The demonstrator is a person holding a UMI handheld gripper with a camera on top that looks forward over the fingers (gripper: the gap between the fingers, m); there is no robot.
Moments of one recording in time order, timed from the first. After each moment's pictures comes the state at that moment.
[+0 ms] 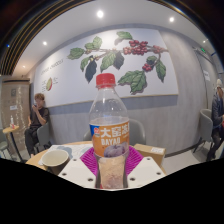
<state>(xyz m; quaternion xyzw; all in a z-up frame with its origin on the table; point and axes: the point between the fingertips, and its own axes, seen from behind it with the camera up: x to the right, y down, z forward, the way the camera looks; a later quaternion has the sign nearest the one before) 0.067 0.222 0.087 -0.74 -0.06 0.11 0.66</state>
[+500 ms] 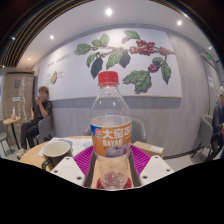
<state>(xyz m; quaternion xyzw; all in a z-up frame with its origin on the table) 0.077 0.208 0.089 -0.74 -0.10 0.09 0.65</state>
